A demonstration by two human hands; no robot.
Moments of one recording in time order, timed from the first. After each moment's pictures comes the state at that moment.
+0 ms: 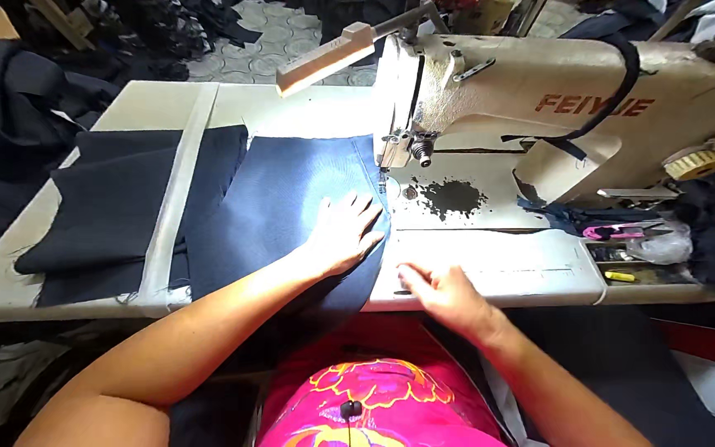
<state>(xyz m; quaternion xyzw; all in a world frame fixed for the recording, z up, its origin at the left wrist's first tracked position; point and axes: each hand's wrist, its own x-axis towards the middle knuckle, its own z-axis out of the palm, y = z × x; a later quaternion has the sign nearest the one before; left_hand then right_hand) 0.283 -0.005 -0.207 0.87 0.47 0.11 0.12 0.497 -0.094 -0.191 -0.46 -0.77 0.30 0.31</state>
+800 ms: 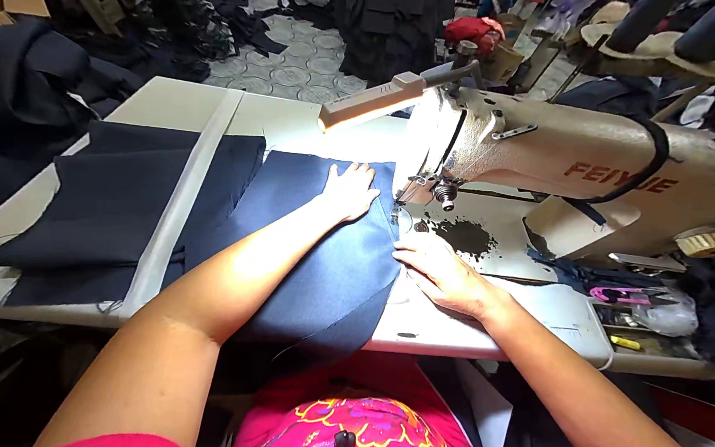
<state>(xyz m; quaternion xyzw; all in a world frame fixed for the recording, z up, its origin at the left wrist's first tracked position) 0.282 0.126 -0.188 0.82 0.55 0.05 0.12 0.530 0.011 -0.211 -0.28 -0.93 0.09 0.19</state>
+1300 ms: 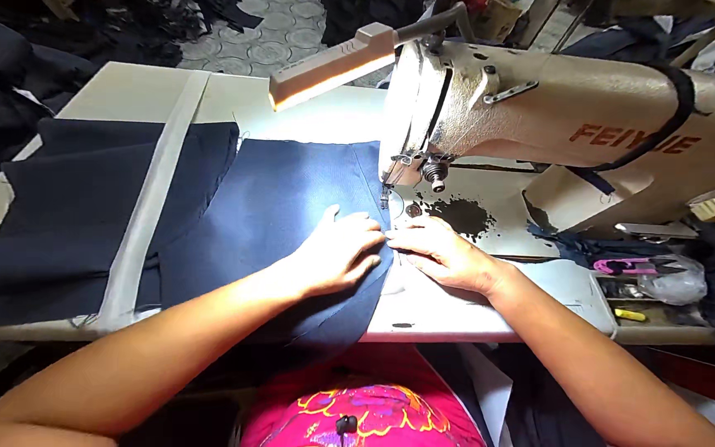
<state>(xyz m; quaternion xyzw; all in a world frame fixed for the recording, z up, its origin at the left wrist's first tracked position) 0.271 0.011 -0.208 0.92 0.32 0.20 0.08 0.541 0.021 -0.207 -0.26 -0.93 0.16 0.21</state>
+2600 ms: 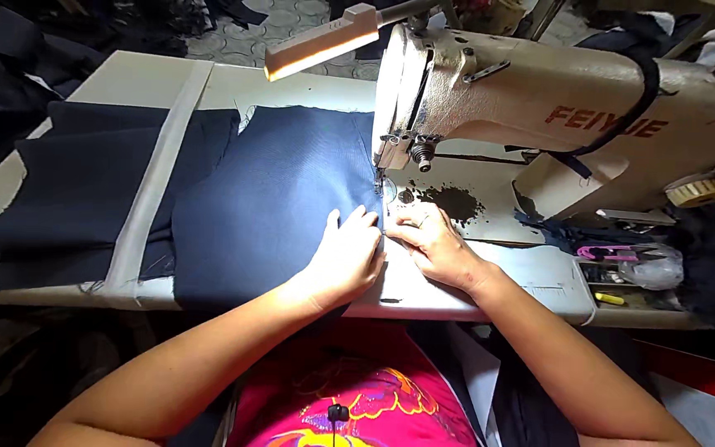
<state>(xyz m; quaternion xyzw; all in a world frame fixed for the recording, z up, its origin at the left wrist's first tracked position) 0.314 -0.045 -0.194 0.85 0.46 0.21 0.11 0.534 -0.005 -0.210 -0.32 -0.91 0.05 0.24</state>
